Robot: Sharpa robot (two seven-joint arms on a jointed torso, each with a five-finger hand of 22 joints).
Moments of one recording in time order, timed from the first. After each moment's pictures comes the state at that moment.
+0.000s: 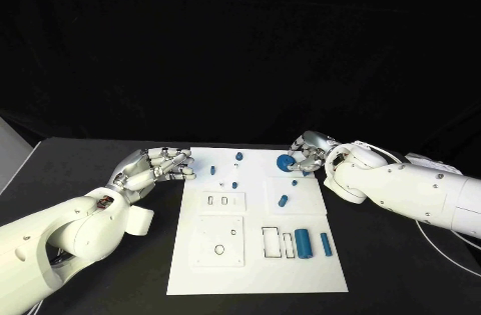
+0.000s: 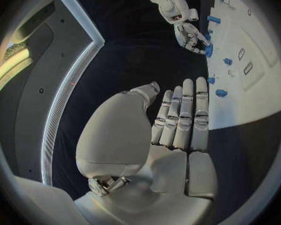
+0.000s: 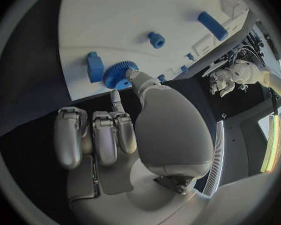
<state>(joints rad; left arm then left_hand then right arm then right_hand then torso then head) 1.05 -0.92 0.23 1.58 -0.22 -0.18 0.36 1.43 -0.13 0.46 0.21 0.05 0.88 0.21 0.26 0.21 1.08 0.16 0.08 0.07 1.06 0.11 0.34 0.33 0.17 1.02 0.21 0.28 0.13 1.34 -0.80 -0.07 1.29 -1.29 -0.39 -0.24 1.34 -0.24 0.32 0.12 0.28 0.93 0.16 0.14 0.38 1.46 0.07 1.57 1.31 1.47 -0.01 1.56 1.31 0.05 1.47 0.08 1.44 1.31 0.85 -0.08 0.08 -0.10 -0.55</state>
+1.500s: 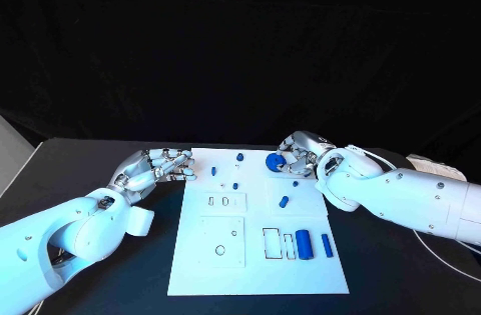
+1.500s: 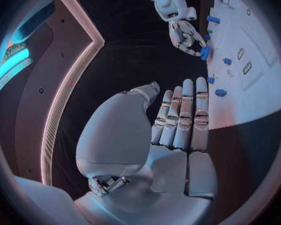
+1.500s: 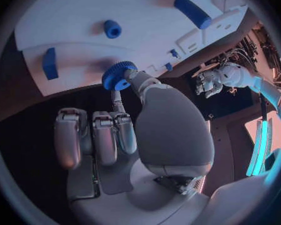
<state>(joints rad) 1.05 -0.92 0.23 1.58 -0.22 -0.17 0.35 1.43 -0.13 0.46 0.21 0.05 0.88 0.21 0.26 0.21 1.08 0.16 0.08 0.07 1.05 0.10 0.34 0.34 0.17 1.02 0.21 0.28 0.13 1.34 -0.81 -0.07 1.42 -1.38 -0.49 -0.24 1.36 -0.22 0.40 0.12 0.32 1.00 0.14 0.17 0.38 1.47 0.06 1.57 1.31 1.46 -0.02 1.57 1.31 0.05 1.47 0.08 1.46 1.31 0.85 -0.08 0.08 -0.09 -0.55</state>
